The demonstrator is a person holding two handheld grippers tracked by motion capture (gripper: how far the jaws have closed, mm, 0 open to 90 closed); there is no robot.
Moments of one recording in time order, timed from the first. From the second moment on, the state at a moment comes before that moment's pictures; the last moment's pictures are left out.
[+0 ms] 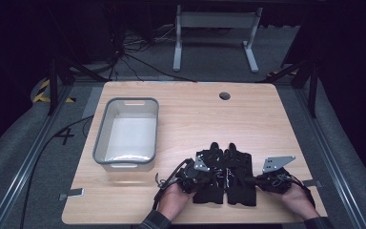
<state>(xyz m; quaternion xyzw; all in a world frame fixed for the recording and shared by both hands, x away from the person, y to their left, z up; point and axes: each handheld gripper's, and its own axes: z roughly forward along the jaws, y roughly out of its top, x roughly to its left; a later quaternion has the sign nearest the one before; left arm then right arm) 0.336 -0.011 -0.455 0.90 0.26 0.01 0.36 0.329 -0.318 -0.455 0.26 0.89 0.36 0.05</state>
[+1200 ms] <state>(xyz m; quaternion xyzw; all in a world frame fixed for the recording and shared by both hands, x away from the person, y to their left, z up) 0.344 0.005 -0.459 0.87 0.32 0.05 0.36 0.330 -0.321 -0.456 0.25 0.89 0.36 0.05</state>
